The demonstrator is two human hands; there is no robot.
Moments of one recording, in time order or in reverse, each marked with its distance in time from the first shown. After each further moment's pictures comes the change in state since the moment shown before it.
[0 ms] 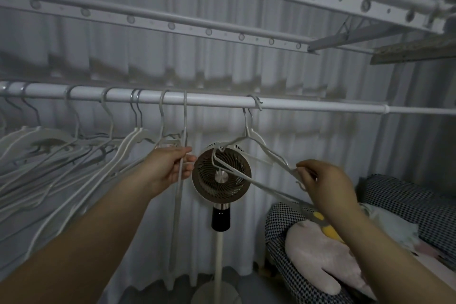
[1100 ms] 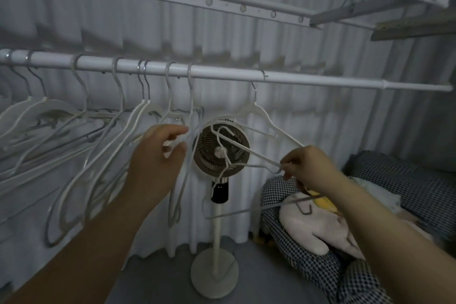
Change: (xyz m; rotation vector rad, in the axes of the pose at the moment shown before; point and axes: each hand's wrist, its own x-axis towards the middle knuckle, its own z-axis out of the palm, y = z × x) left_hand -0.084 -0.017 -0.014 0.753 0.305 0.685; right_hand -0.014 -0.024 0.003 0.099 -0.497 0.149
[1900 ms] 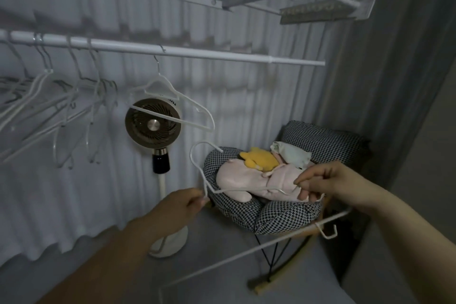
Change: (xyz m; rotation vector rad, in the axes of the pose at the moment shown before) left_hand -0.186 0.111 0.106 0.003 -0.960 -0.161; right_hand -0.244 0.153 -0.139 0.566 -0.220 0.081
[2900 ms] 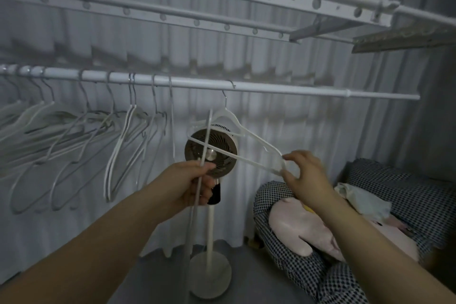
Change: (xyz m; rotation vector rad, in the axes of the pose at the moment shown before) left_hand 0.019 -0.001 -0.140 -0.897 0.336 -0.202; right_hand 0.202 -0.042 0.094 -0.654 0.488 -0.309
